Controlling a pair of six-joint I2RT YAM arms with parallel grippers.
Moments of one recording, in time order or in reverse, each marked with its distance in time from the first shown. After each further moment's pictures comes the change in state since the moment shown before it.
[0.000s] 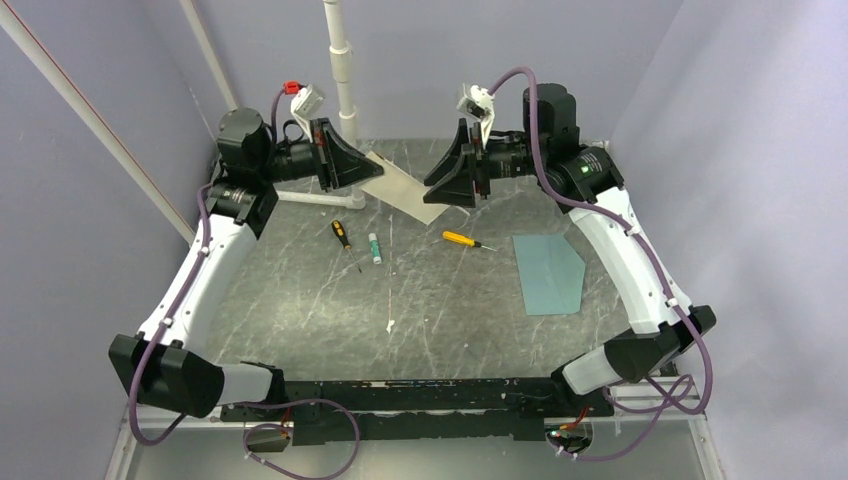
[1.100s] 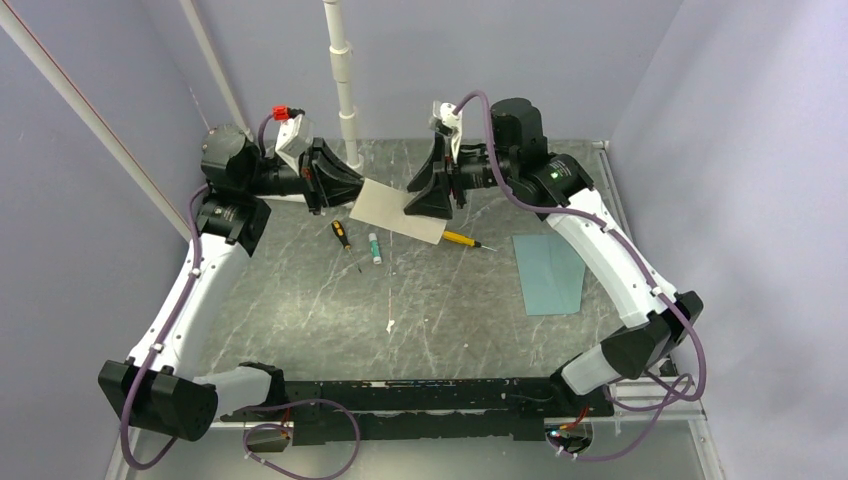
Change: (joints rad) left arm 0.000 -0.122 -0.097 0.158 0.213 0.234; right arm 0.094 0.016 -0.118 0.121 0.154 -0.031
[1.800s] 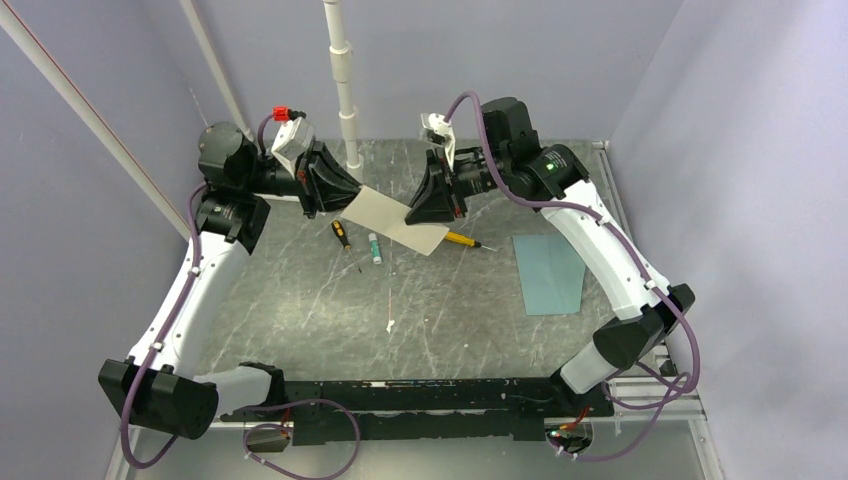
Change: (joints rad) left arm 0.000 0.009 0.020 0.037 0.128 -0.054; right arm 0.024 0.062 0.127 -0.246 -0.117 -0.122
